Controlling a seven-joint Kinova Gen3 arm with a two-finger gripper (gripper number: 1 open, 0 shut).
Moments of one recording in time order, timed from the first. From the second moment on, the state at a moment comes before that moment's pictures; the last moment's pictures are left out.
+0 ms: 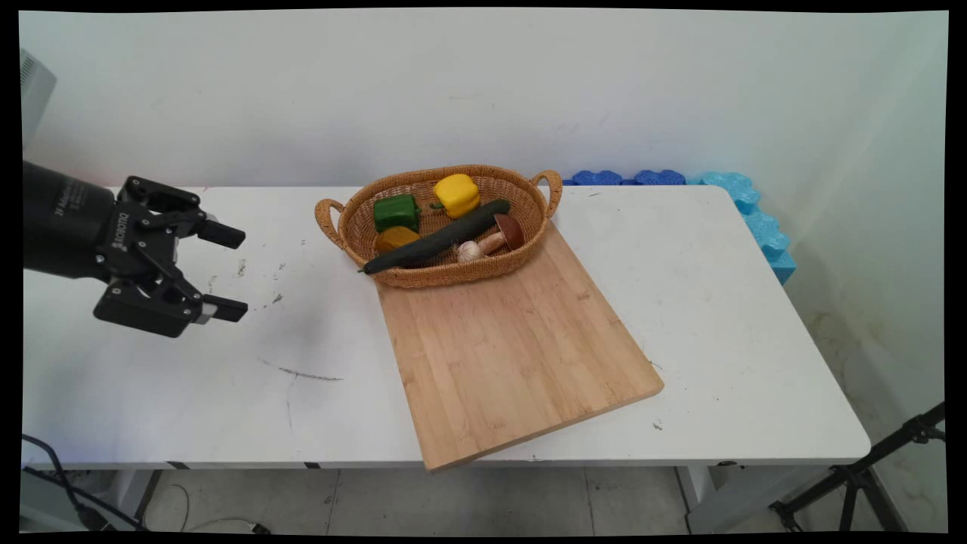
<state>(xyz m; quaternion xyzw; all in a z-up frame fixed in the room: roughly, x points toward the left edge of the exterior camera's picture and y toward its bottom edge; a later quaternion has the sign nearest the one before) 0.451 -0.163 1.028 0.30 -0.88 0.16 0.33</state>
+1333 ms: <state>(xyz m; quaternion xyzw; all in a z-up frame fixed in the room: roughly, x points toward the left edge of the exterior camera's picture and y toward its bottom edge) 0.407 -0.278 1.047 0.35 -0.88 0.12 0.30</state>
